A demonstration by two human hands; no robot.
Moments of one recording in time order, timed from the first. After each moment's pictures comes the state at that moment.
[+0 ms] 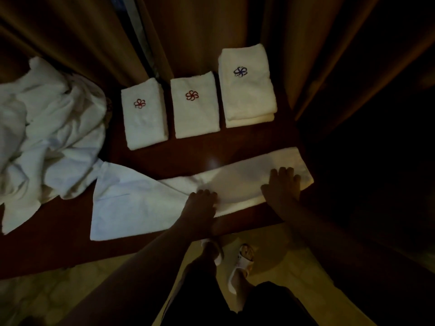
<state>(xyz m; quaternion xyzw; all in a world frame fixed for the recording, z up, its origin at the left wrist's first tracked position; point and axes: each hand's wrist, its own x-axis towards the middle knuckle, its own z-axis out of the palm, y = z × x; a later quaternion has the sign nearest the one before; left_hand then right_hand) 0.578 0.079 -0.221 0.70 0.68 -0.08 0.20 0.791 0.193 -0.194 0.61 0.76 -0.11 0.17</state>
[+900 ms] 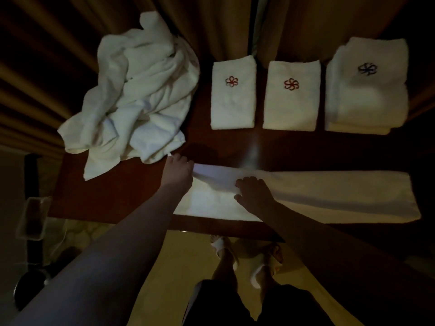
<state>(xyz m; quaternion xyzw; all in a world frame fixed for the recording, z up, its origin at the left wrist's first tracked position) 0.319 0.013 -0.183 0.55 0.81 -0.19 0.10 0.532 0.099 -0.224 0.29 0.93 -0.19 0.15</state>
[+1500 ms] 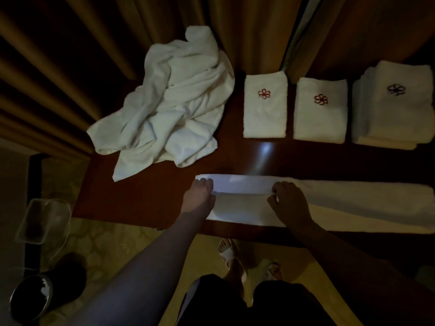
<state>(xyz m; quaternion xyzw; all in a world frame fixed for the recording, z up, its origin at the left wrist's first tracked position) 0.305 -0.067 -0.172 0.49 0.85 -0.01 0.20 0.518 0.068 -0.199 0.41 0.89 -0.19 -0.01</state>
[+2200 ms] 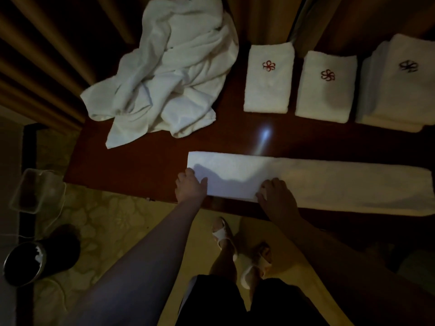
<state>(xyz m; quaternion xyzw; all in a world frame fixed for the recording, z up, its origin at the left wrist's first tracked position) 0.340 -0.107 -0.226 0.18 0.93 0.12 0.28 0.547 0.015 -0.219 0.39 0.89 -0.20 0.08</state>
